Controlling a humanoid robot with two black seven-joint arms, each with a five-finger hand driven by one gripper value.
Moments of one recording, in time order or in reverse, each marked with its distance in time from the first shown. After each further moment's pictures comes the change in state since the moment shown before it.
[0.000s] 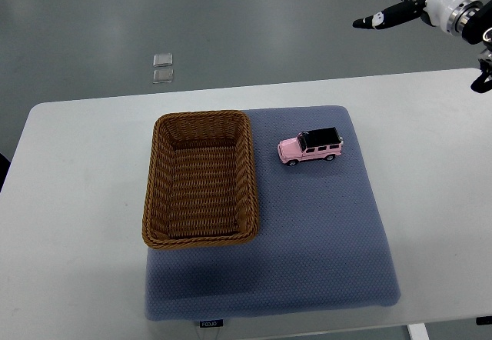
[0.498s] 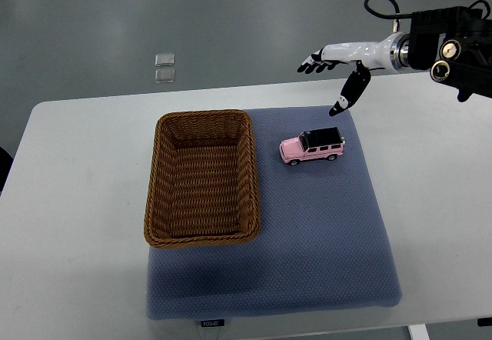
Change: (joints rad) left arm 0.000 0.000 0.000 0.000 0.000 0.000 0.000; right arm 0.194 0.085 -0.358 0.177 -0.282 0.179 -0.108
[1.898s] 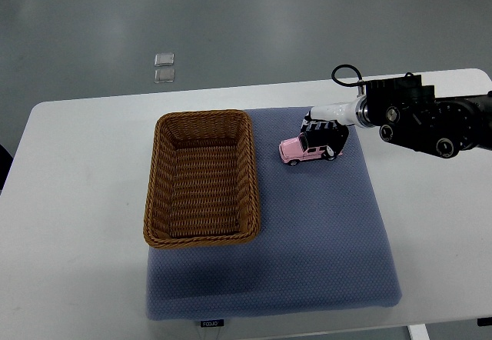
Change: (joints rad) left arm 0.000 0.000 0.000 0.000 0.000 0.000 0.000; right arm -0.179 0.214 -0.036 -0.208 -0.076 -0.050 -0.103
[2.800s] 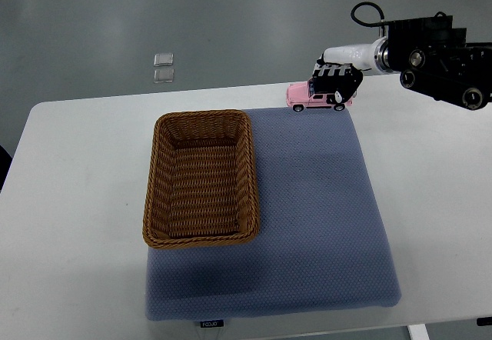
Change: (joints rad) left arm 0.000 0.000 0.000 0.000 0.000 0.000 0.000; right arm 0.183 -0.079 0.031 0.000 0.025 0.012 0.009
